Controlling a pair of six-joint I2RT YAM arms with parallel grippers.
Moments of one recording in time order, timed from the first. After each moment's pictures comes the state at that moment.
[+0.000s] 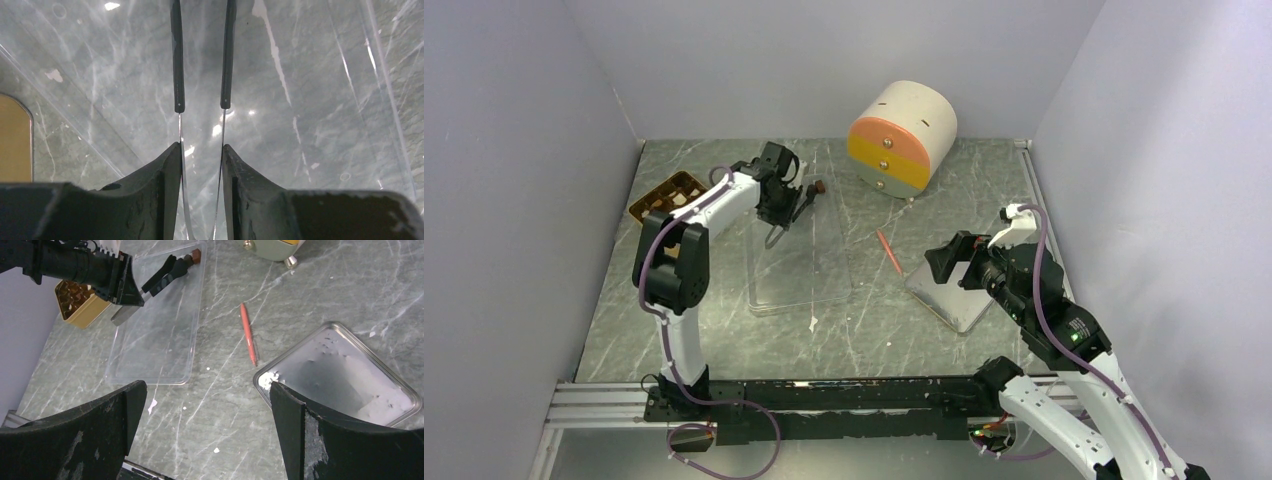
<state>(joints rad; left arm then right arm) -0.38 1.95 1.54 -0.71 0.00 -0.01 0.55 0.58 0.90 -0.66 0.16 0.47</state>
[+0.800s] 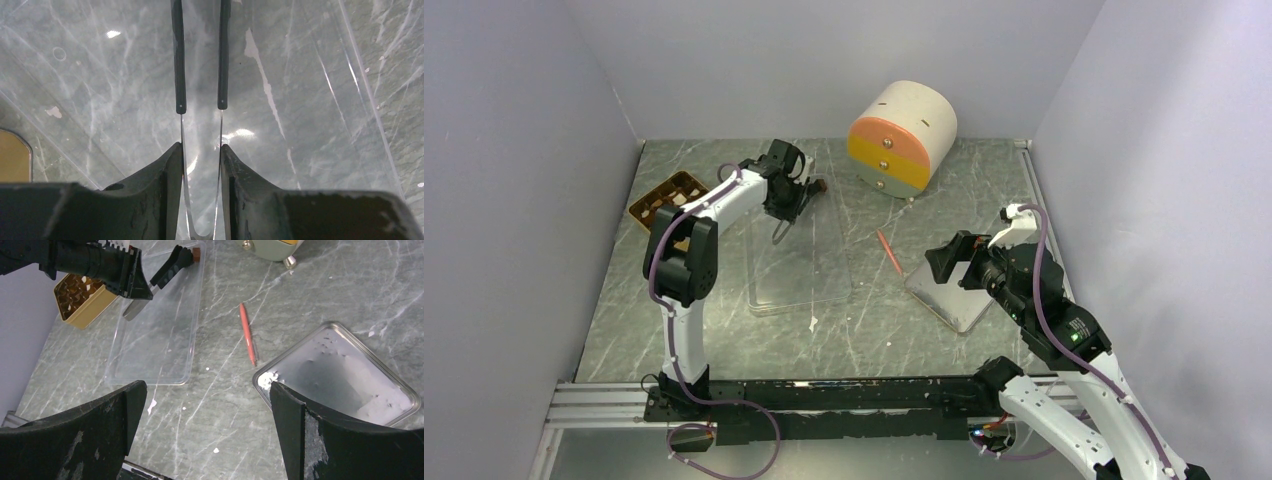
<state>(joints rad) -0.39 2.03 1.62 -0.66 0.00 -0.01 0.55 0.58 0.90 -0.66 0.16 0.48</state>
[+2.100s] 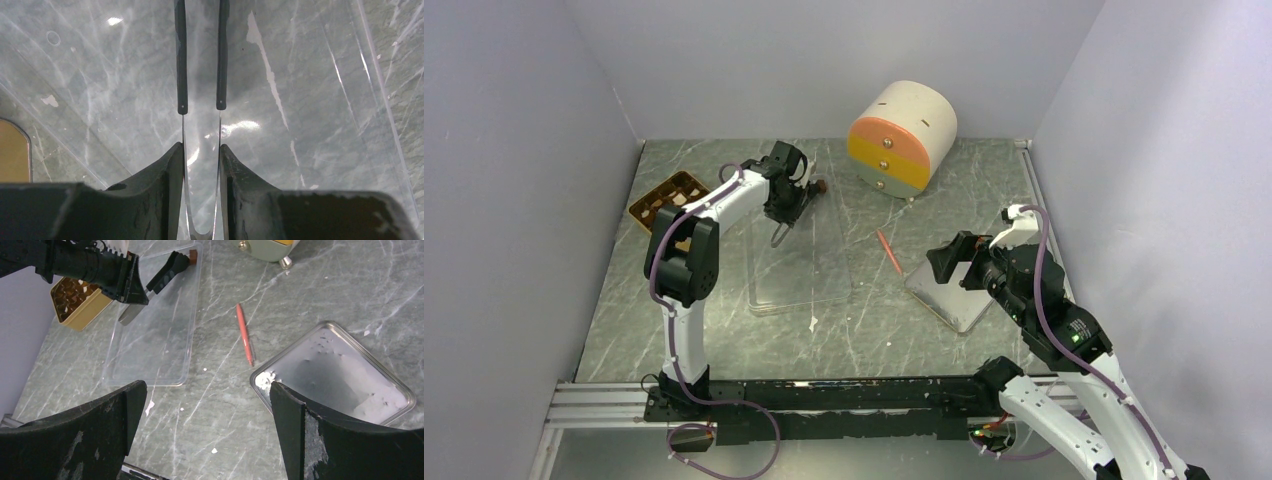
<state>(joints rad) -0.40 2.03 1.62 -0.70 -0.02 -0.01 0.55 0.57 0.90 -0.67 0.17 0.48</state>
